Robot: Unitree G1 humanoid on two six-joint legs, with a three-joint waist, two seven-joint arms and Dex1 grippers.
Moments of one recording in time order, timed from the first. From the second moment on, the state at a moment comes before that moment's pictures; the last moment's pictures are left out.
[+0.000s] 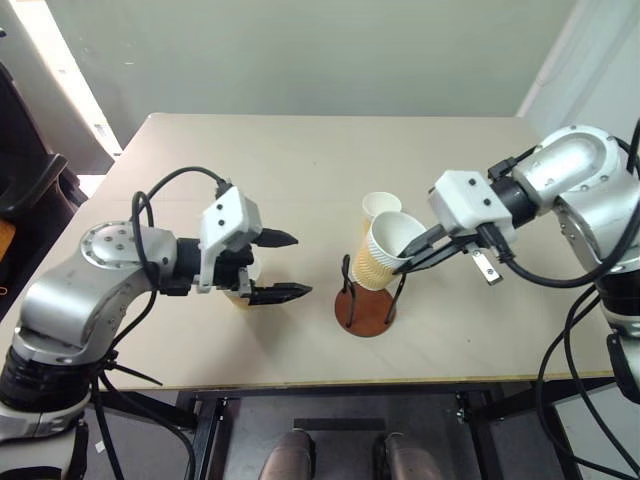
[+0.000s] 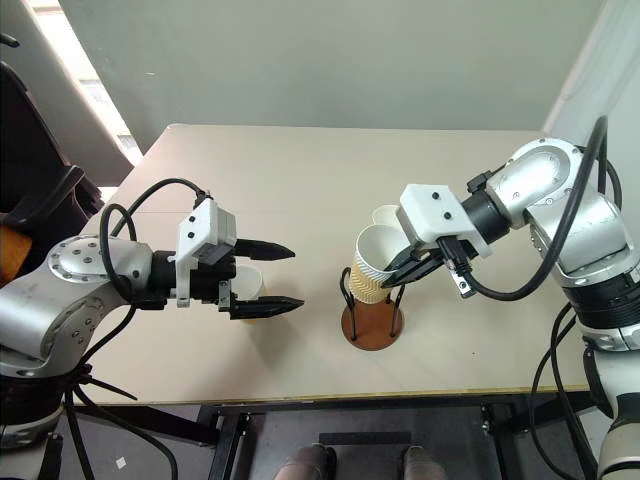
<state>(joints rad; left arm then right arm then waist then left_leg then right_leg) -0.52 0.93 0.04 -0.43 -0.61 0.81 -1.04 -1.05 -0.86 0.36 -0.15 0.33 0.43 1.61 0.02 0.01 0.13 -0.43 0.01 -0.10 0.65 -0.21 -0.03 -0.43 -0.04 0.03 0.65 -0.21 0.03</state>
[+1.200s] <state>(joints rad) -0.74 0.70 -0.14 -0.14 -0.32 0.82 -0.73 -1.33 -0.47 0.44 0.96 -0.18 -0.11 1.21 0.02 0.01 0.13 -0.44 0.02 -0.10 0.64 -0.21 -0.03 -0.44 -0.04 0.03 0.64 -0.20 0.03</state>
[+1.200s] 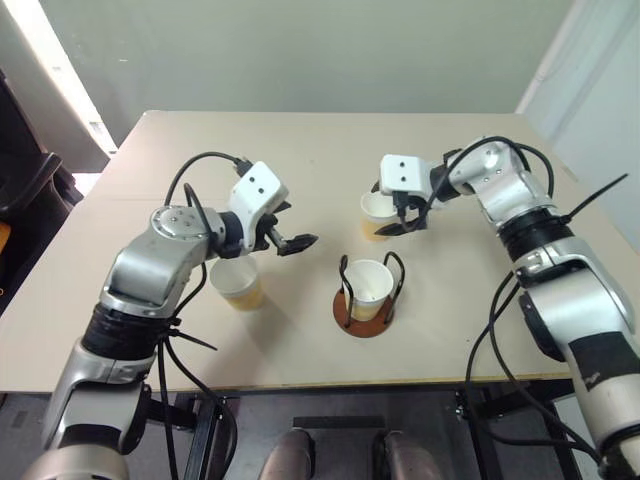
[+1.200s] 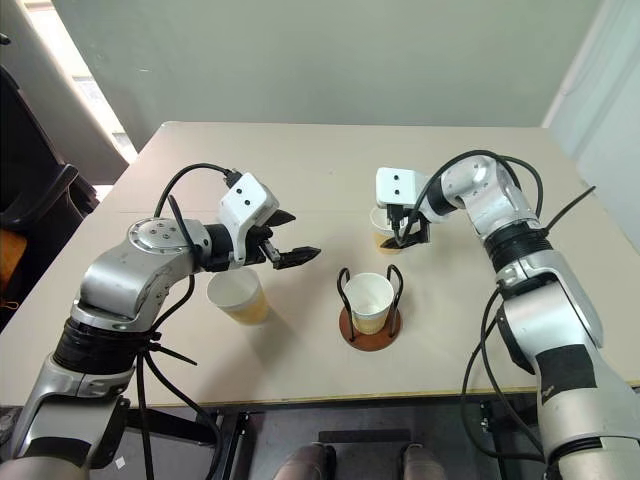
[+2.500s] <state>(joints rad) -0.49 0.93 0.09 -0.41 -0.63 0.76 -1.13 -1.18 -0.83 0.44 0.00 0.29 0.23 1.61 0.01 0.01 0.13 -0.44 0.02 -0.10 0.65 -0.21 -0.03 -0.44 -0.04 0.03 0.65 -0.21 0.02</state>
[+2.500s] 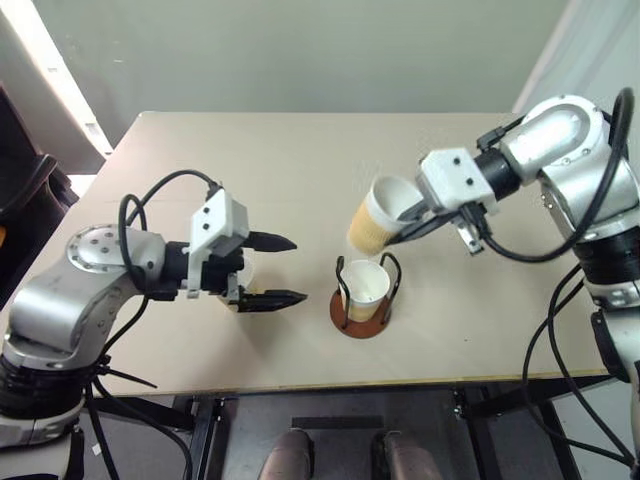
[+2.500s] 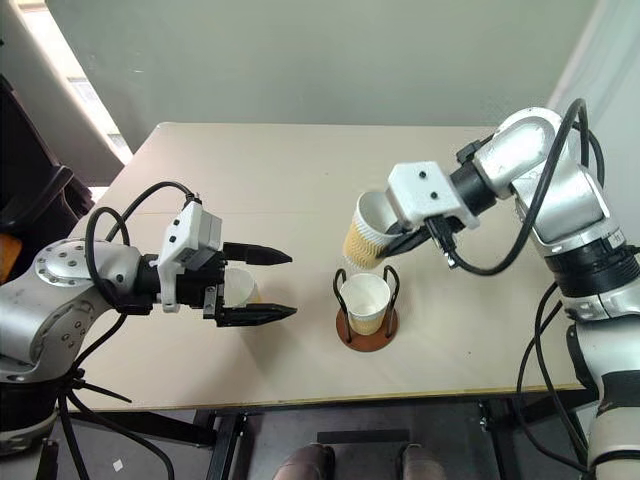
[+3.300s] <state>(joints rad) -0.48 0.93 0.04 -0.45 -0.63 0.77 -1.08 -1.19 -0.80 0.57 0.05 0.18 0.07 1.61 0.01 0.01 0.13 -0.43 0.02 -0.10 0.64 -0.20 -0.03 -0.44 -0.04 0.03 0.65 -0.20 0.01</state>
